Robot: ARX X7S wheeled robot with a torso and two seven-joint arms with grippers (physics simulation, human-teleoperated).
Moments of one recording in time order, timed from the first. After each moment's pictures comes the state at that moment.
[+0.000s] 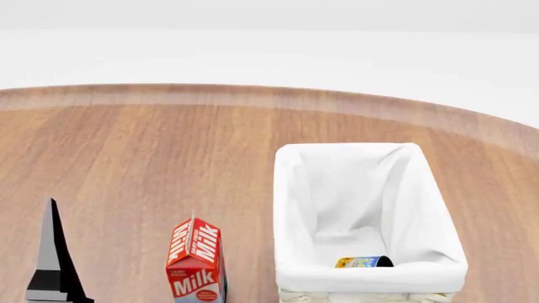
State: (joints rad) left arm -0.03 -0.49 0.34 0.73 -0.17 -0.17 -0.56; right arm 0.29 0.62 -1.12 -0.47 1.00 0.83 0.56
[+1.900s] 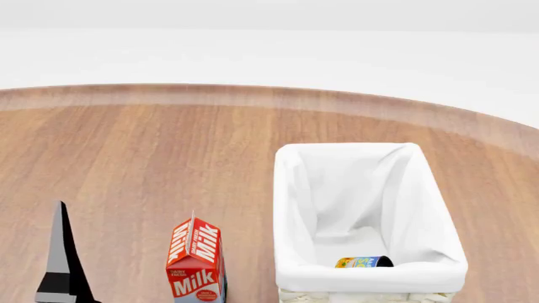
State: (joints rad) left arm -0.04 -0.49 0.37 0.71 -0.16 -0.15 -0.57; right arm 0.38 0.74 -1.02 -0.58 1.07 0.77 0.62
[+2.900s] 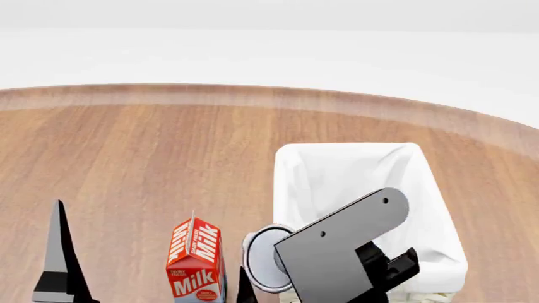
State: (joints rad) left arm -0.04 -0.50 0.37 0.72 -0.17 -0.16 -0.57; right arm 0.86 0.83 -0.72 -0.71 1.52 0.84 0.81
